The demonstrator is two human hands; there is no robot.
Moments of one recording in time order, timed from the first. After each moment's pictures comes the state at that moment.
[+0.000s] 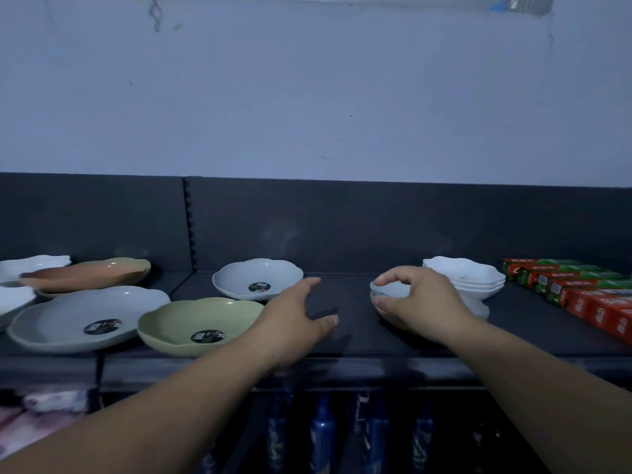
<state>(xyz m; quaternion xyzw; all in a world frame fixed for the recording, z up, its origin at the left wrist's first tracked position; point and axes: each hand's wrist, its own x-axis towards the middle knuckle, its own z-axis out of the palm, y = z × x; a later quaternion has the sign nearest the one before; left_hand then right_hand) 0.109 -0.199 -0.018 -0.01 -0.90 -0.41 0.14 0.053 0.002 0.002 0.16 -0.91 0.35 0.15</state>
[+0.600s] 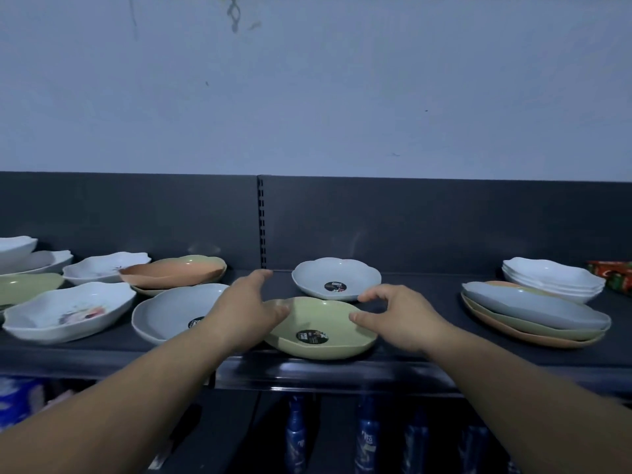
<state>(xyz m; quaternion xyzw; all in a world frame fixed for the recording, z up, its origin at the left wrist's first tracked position) 0.153 -0.390 -0.004 0.11 -0.93 -0.31 0.15 0.073 -0.170 -0.018 0.18 -0.92 0.35 0.02</state>
